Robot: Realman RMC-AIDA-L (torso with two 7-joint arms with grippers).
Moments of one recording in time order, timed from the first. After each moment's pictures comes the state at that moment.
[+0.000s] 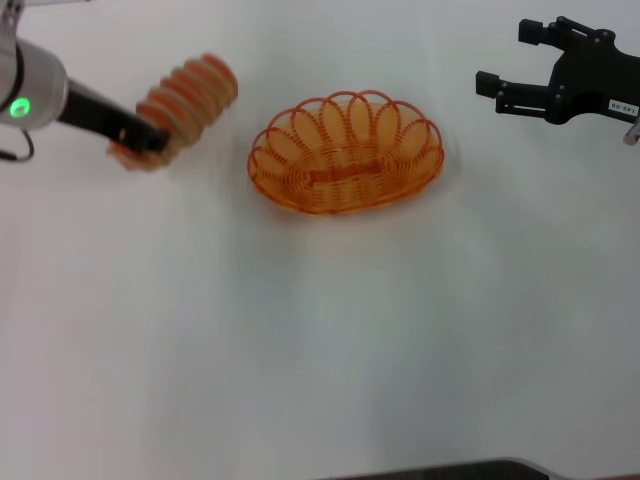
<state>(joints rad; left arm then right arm) -0.63 -2.16 1.25 1.24 2.73 1.28 -2.50 0.43 2.08 -0.58 -0.71 -1.87 -1.37 1.16</state>
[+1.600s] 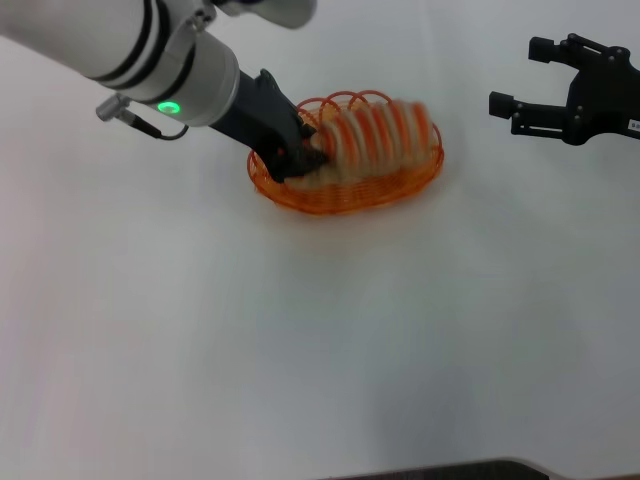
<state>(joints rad) -0.79 -2.17 1.47 1.14 2.47 1.29 -2.13 0.40 2.06 -0.58 -0.73 -1.88 -1.46 1.16</state>
